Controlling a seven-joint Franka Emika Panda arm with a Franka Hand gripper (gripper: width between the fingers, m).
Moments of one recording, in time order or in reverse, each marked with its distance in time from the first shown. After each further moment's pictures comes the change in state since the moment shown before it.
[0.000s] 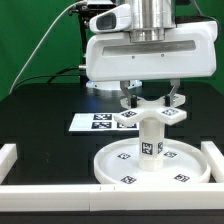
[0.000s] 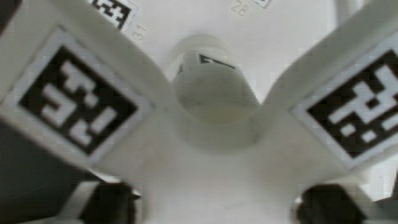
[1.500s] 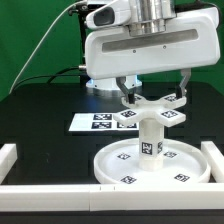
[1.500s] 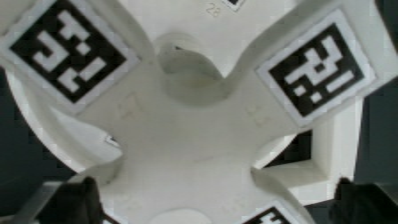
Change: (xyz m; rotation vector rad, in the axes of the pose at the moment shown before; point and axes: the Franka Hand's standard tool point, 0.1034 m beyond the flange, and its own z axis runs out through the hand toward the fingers) arm 0.008 -0.006 -0.012 0.065 -0.067 -0.066
